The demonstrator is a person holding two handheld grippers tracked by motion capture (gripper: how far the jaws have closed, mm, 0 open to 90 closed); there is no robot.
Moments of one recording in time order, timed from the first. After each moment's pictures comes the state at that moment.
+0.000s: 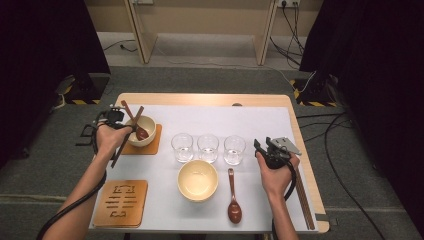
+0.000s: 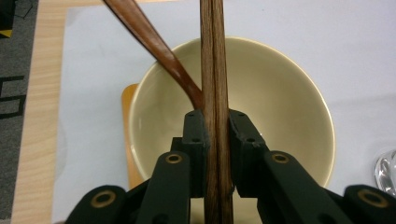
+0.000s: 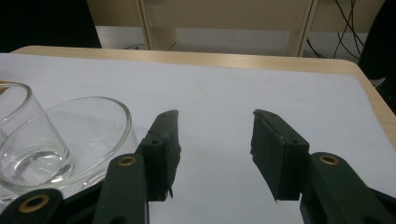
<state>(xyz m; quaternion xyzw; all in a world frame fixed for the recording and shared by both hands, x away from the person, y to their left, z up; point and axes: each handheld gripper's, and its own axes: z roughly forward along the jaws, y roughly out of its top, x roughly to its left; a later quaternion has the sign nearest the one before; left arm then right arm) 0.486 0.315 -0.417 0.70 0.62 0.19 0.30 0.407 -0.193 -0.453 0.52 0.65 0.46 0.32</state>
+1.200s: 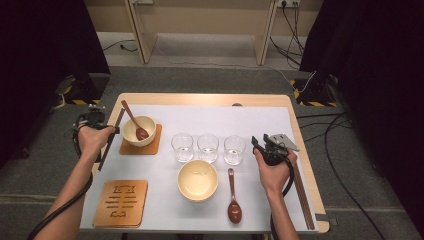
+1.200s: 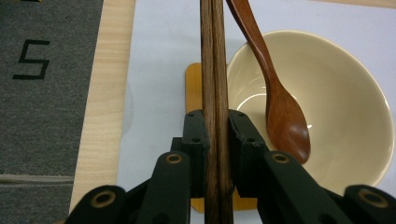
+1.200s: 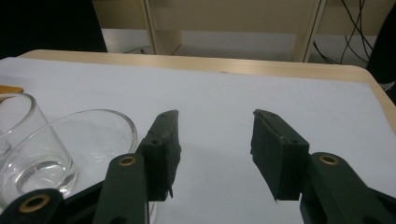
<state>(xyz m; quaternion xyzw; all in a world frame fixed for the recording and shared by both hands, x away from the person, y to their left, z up) 0.477 0.356 -0.412 0.65 0.68 0.18 0.29 0.416 -0.189 -0.451 0.51 0.65 0.46 0.31</state>
